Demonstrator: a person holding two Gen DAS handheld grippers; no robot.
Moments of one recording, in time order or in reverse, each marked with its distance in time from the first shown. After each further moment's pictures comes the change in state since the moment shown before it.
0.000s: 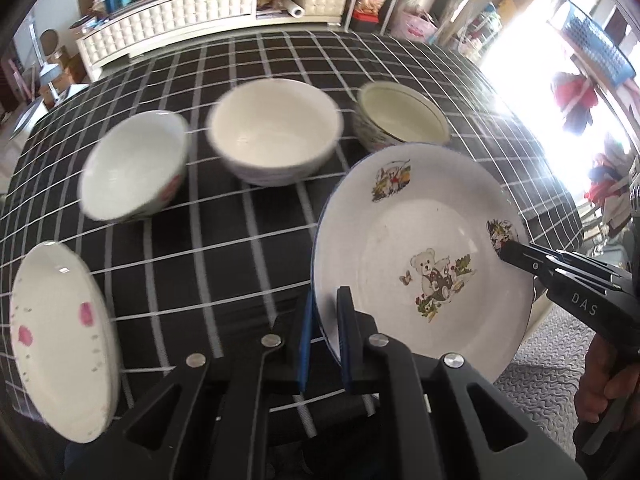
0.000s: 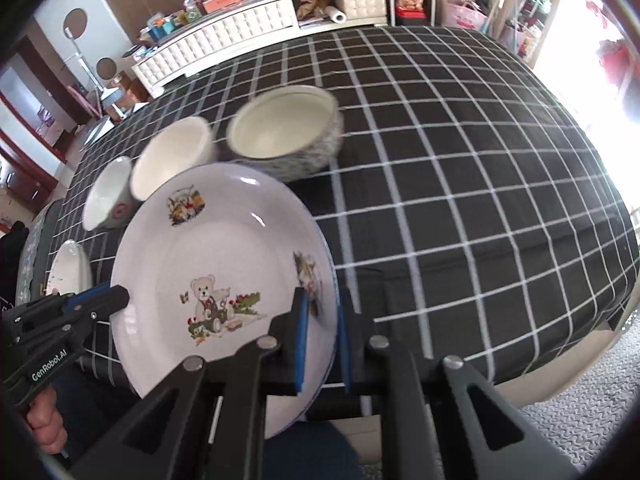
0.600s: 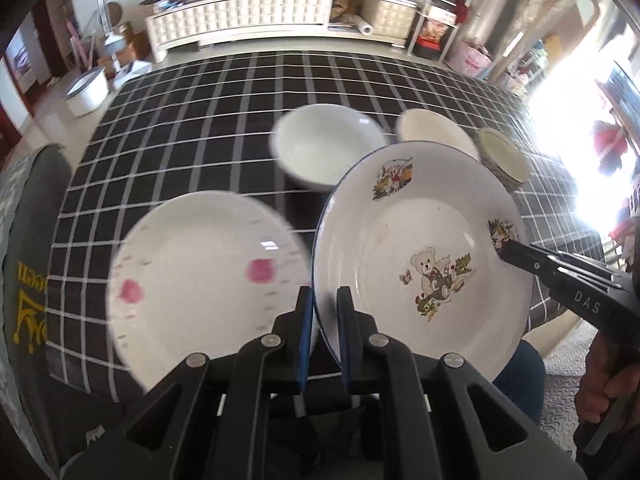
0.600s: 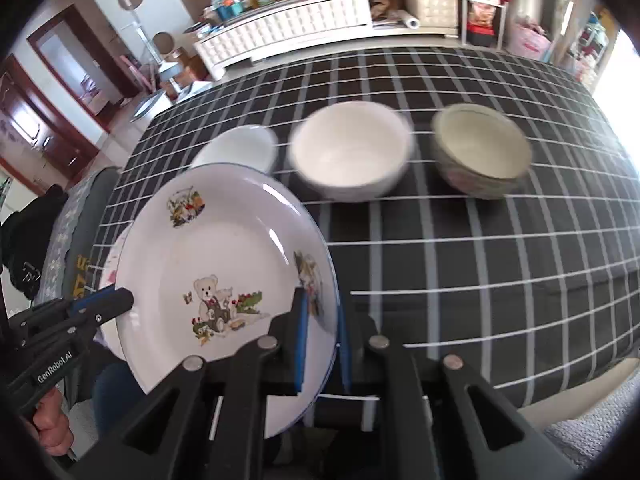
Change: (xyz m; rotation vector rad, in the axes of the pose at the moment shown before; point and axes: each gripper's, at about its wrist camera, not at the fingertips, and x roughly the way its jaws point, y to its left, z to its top) left arm -0.076 0.143 -0.039 -0.145 -0.046 0.107; right arm 0.019 0.140 0.006 -0.128 0.010 0.137
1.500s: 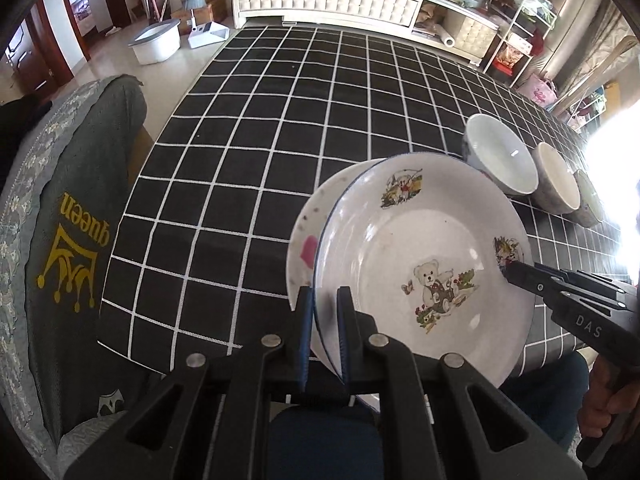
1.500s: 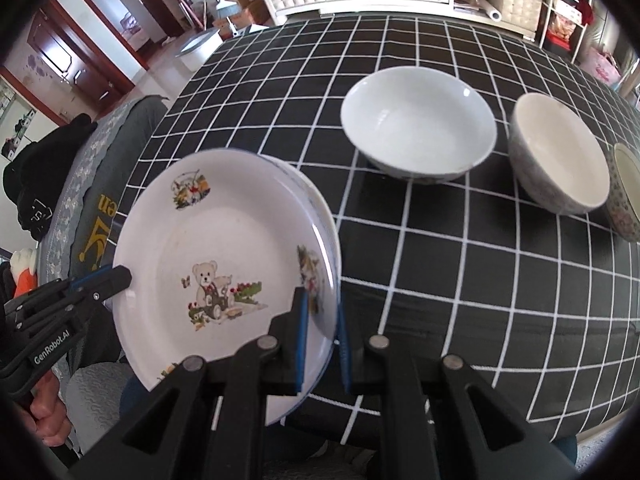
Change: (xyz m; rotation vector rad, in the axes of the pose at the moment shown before) left arm -0.010 0.148 -0.038 -0.194 0.021 0.114; right arm 0.078 0.134 0.002 -0.173 0.143 0.065
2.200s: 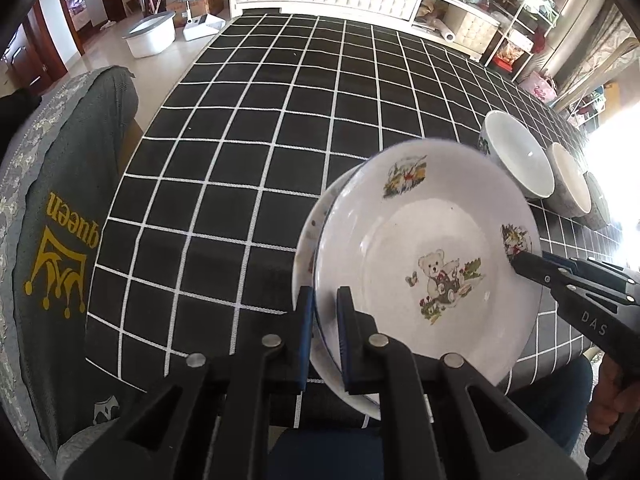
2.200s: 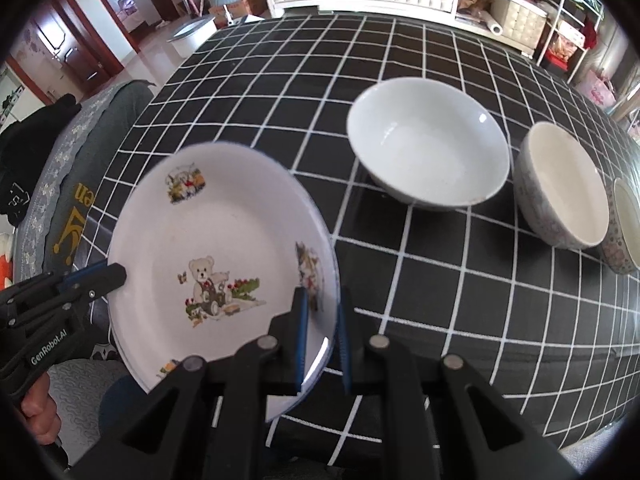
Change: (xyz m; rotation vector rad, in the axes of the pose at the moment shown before) left arm 0.026 0.007 0.009 0.002 0.026 -0.019; right arm 0.014 0.011 0.012 -0.049 0.019 -0.096
